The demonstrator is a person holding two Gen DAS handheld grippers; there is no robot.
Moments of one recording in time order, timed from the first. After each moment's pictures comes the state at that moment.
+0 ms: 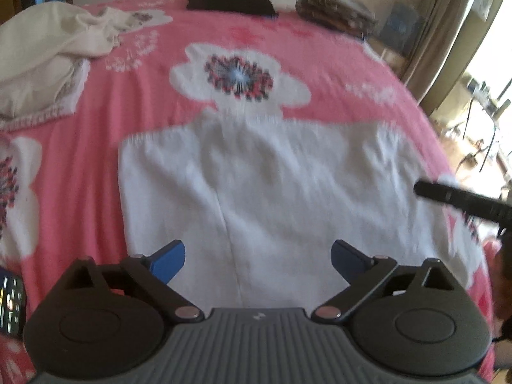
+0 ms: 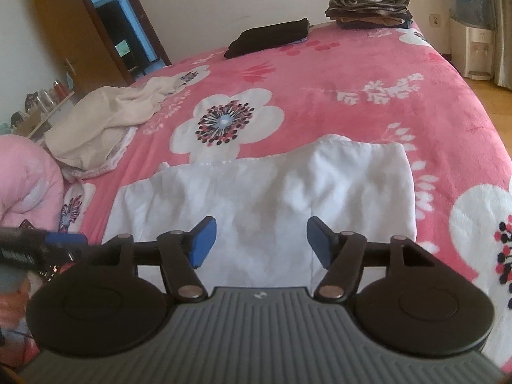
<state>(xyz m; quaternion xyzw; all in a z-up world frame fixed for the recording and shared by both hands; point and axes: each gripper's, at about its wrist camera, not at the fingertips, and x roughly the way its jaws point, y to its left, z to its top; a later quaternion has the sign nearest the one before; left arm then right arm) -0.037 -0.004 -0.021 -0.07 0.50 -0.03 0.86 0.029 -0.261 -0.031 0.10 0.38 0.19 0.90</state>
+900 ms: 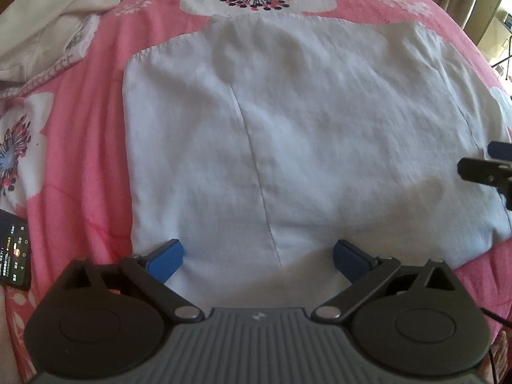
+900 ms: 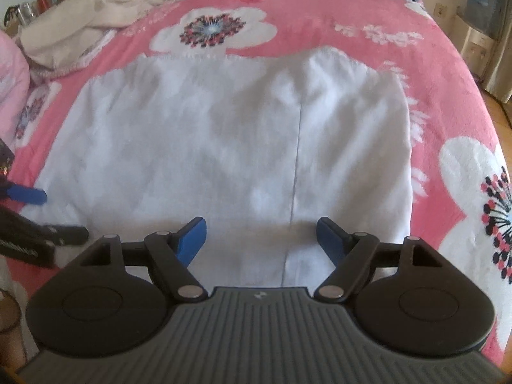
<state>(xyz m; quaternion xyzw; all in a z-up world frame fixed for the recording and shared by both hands) -0.061 -0.025 -0.077 0.01 0.57 0.03 0.82 -0.002 -0.238 -0.073 -0.03 0.46 0.17 0.87</state>
